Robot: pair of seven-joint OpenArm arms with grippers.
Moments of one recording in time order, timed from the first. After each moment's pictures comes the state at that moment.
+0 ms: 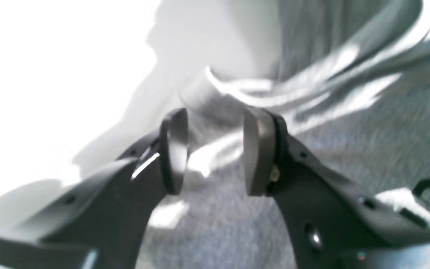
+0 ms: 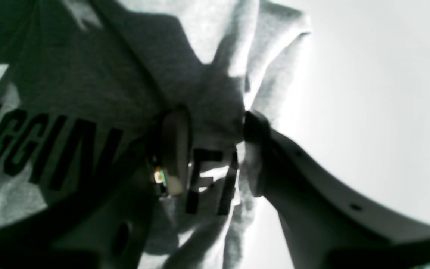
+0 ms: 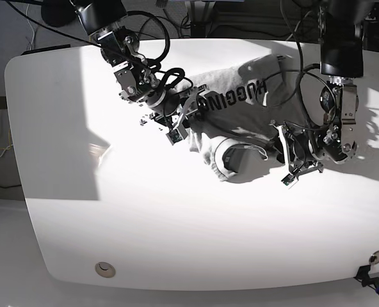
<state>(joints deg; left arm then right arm) -13.4 -19.8 2.3 79.5 -24.6 -41.8 59.4 -2.6 9.9 -23.6 89.5 20.6 8.6 -37.9</state>
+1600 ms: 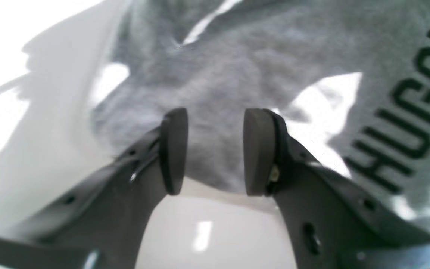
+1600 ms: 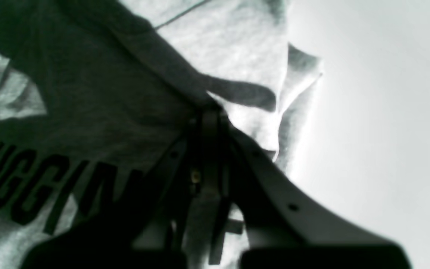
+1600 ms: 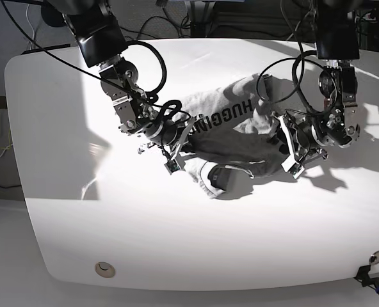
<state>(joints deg) -7.1 -16.9 -4.7 84.4 -24.1 -41.8 59.6 9.6 9.5 -23.8 76.6 21.7 10.5 -36.6</state>
